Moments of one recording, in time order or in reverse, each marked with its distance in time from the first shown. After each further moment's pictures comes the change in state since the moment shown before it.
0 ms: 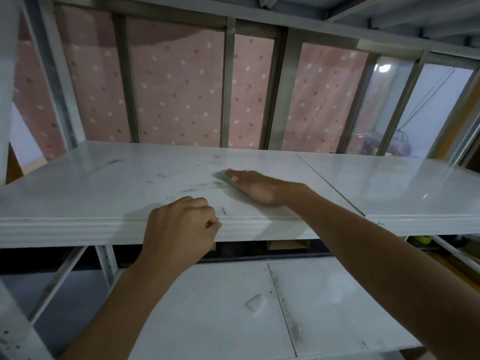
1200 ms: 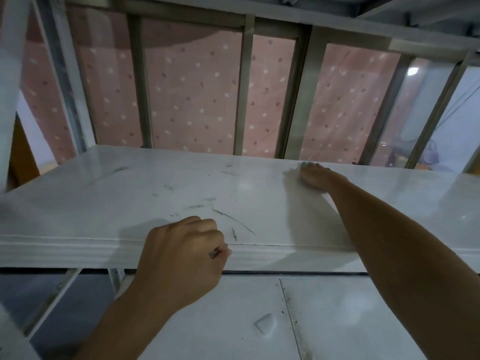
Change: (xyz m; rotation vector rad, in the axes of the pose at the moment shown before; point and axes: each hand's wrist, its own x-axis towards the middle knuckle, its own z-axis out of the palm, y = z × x) left_hand 0.009 -0.002 -0.006 -0.005 -0.002 0.083; right_hand 0.092 0.183 -0.050 -0.098 0.220 0.611
